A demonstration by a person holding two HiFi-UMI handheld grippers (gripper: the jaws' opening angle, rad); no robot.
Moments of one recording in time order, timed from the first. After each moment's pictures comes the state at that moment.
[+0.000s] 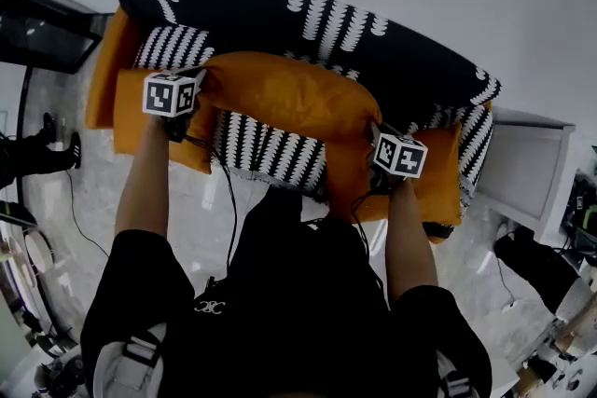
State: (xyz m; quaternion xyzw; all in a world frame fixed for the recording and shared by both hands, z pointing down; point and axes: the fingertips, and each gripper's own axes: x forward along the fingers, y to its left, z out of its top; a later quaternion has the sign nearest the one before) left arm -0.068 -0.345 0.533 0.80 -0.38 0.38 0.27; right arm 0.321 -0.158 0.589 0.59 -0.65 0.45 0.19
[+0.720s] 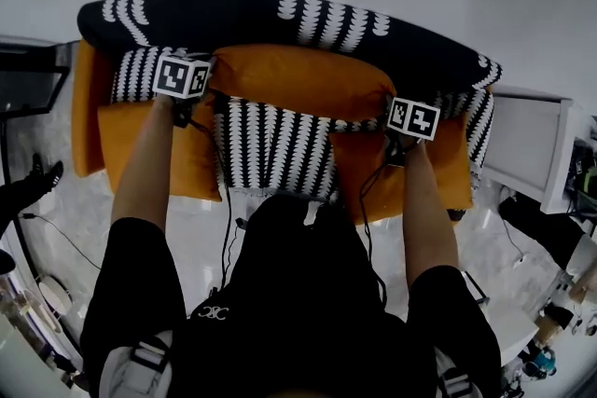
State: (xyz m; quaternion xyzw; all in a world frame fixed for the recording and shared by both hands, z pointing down) left arm -0.039 -0.472 0.615 0.82 -0.27 0.43 0.26; right arm 0.346 -0.255 0.626 0.66 -0.53 0.47 0.26
